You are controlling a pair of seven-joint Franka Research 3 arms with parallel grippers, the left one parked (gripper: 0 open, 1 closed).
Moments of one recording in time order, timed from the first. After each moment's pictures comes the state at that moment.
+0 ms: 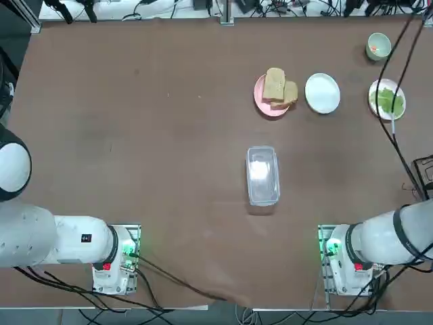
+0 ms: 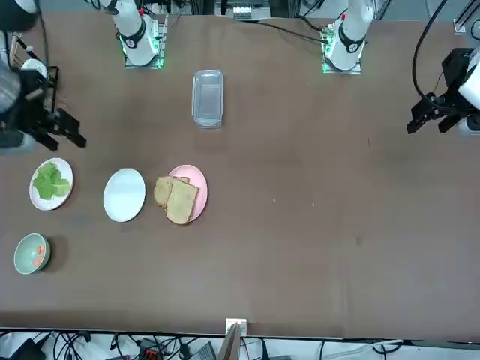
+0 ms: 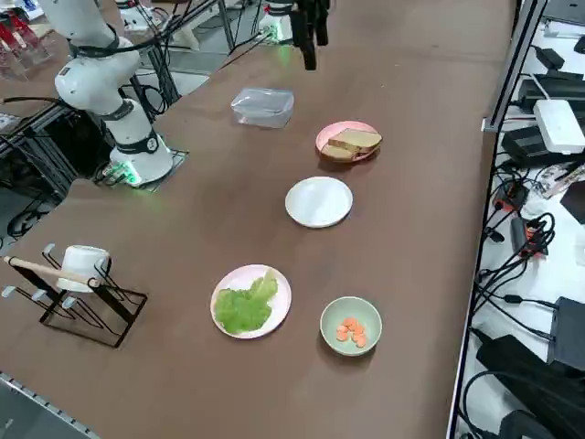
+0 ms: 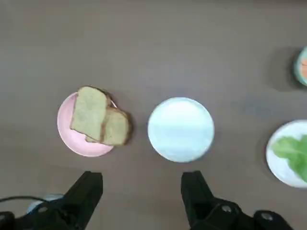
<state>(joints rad) 0.11 0.10 -0.04 -1.60 0.10 1.76 -0.02</state>
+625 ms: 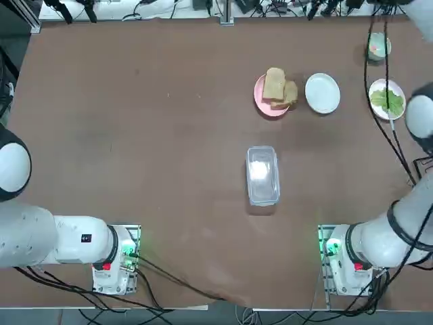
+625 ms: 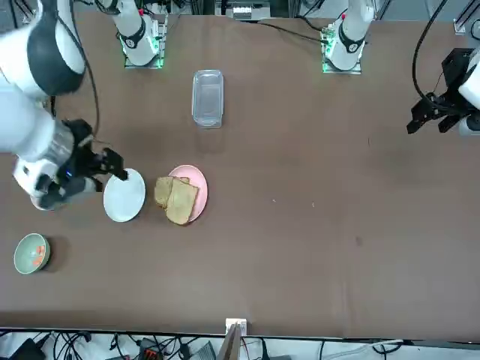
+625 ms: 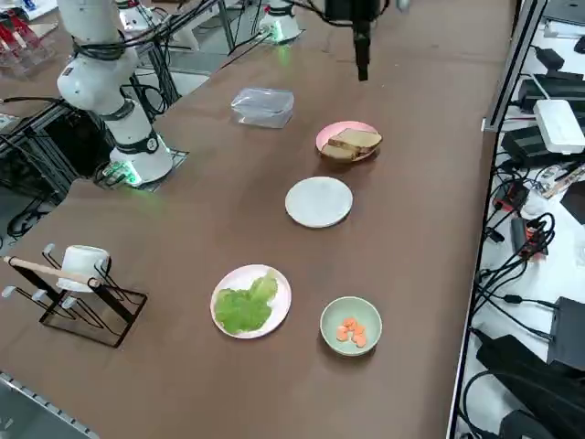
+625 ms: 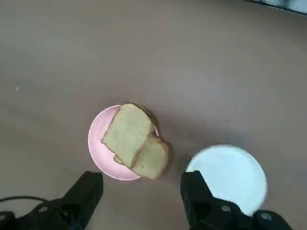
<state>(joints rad) 0.19 0.41 -0.03 -1.36 0.24 1.79 -0.28</state>
